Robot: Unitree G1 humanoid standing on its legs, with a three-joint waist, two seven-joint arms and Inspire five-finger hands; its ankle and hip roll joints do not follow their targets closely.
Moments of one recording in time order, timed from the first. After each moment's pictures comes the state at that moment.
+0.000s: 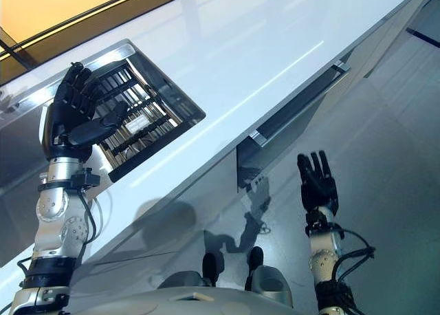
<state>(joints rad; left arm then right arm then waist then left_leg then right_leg) -0.04 0.45 0.18 0.03 -0.57 -0.36 -0.02 0.08 -0.17 -0.13 0.50 1.00 -0.17 0.09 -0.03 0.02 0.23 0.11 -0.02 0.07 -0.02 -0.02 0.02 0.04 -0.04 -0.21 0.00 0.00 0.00</state>
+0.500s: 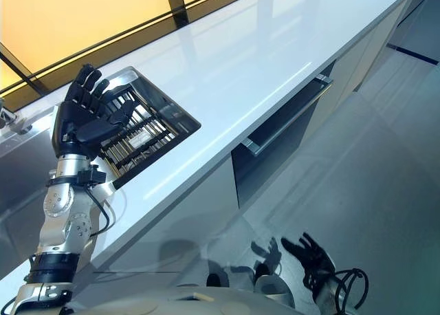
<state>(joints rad) -0.07 0.45 0.14 0.04 -0.61 -0.27 0.00 0.11 -0.28 -0.02 1.06 0.44 -0.04 0.13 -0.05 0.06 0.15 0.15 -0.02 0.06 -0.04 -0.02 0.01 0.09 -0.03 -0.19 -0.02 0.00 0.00</state>
